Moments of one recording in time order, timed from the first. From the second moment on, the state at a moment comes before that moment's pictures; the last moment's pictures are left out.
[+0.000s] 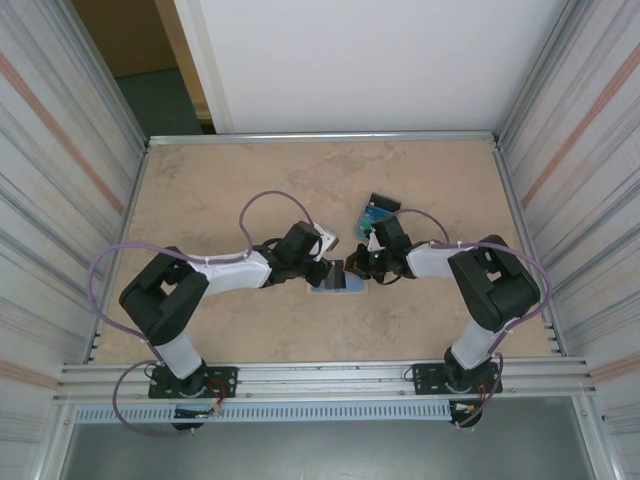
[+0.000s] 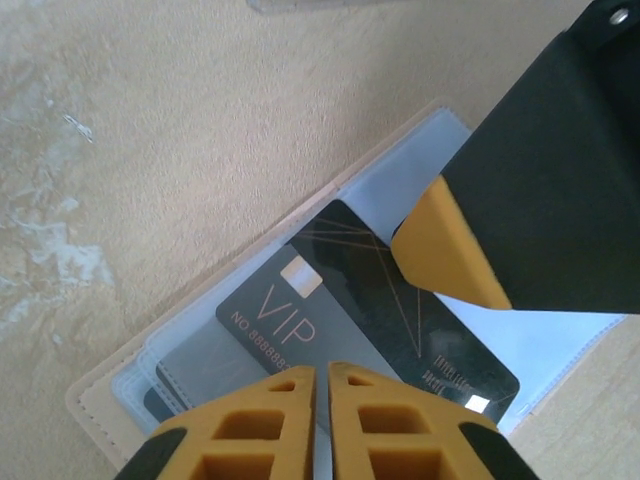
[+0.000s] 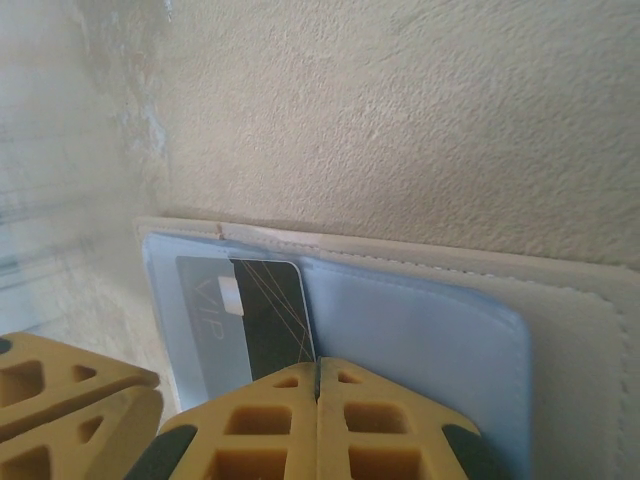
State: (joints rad) left arm -0.80 1.70 0.88 -0.06 0.11 -0.16; right arm 0.50 1.69 0.71 0.04 -0.48 0.88
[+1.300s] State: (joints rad) left arm -0.76 1.76 0.90 -0.07 0.20 -0.24; right arm 0.51 1.71 0.64 0.25 -0.57 0.99
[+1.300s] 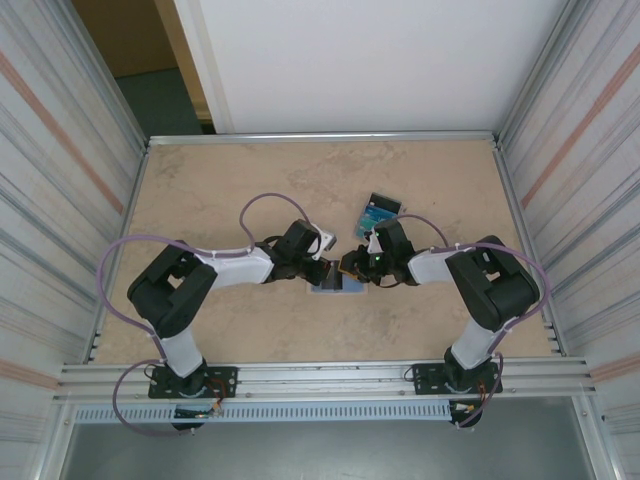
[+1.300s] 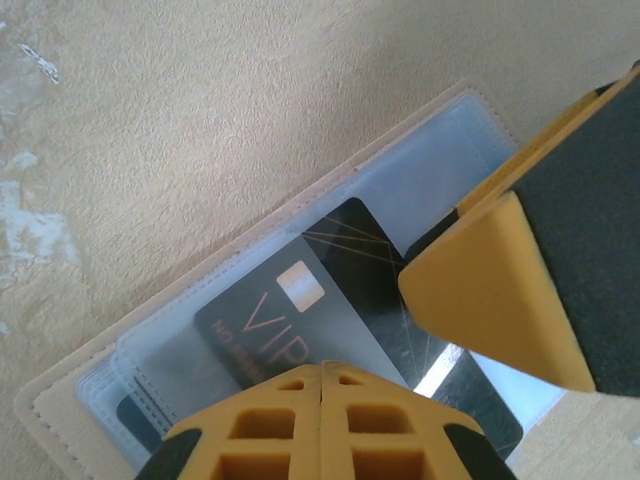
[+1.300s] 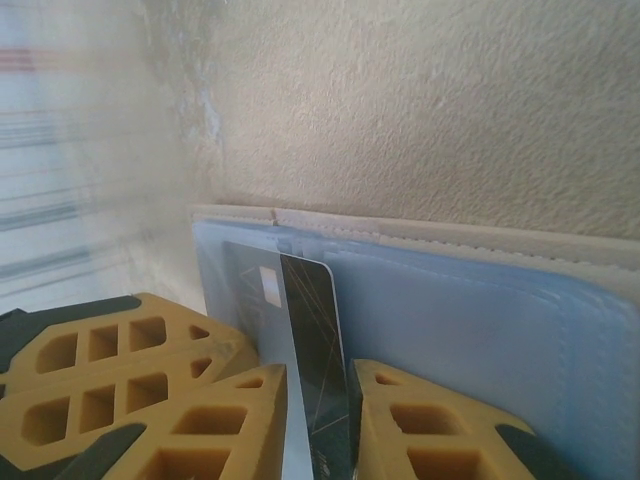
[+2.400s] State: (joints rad) left arm -0.75 1.69 0.89 -0.11 0.22 -0.25; right arm 0.50 1.67 0.63 0.15 -0.55 0.94
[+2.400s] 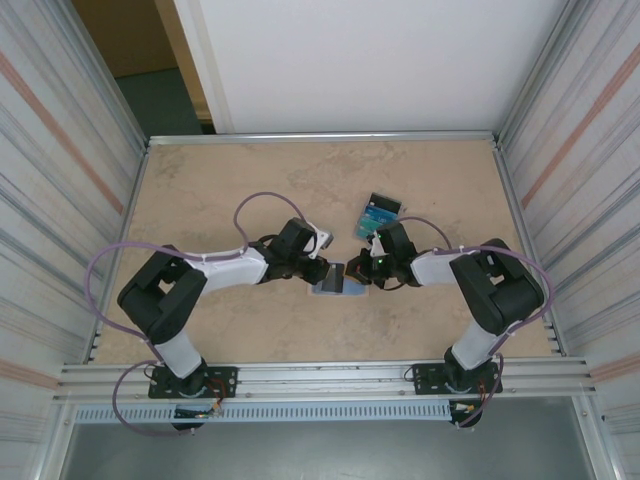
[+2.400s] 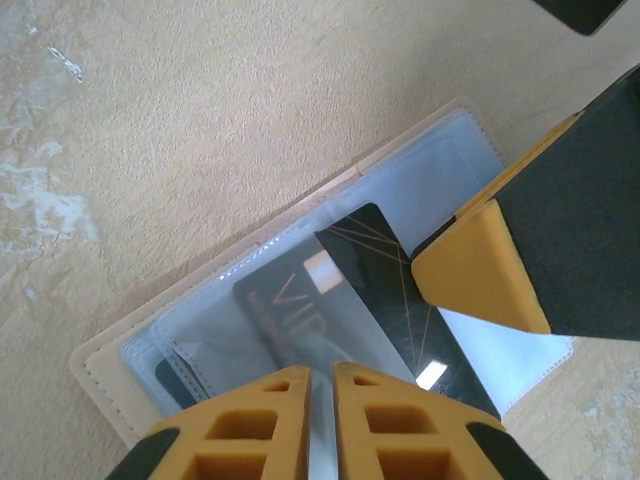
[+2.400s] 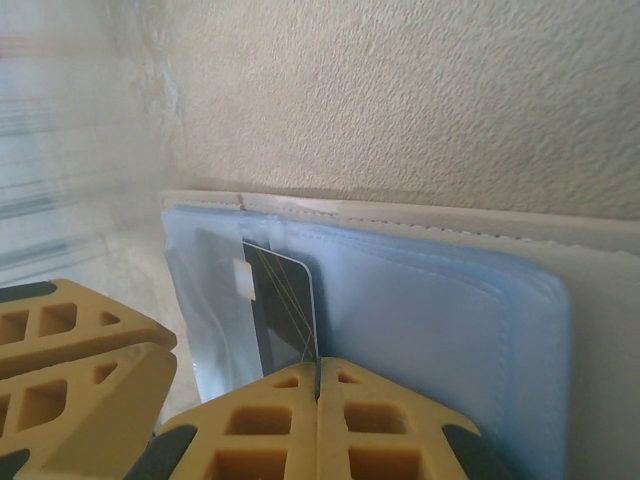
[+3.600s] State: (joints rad) left arm -0.81 1.79 0.99 -0.22 0.16 -0.11; right arm 0.48 1.59 0.58 0.17 -0.51 0.96
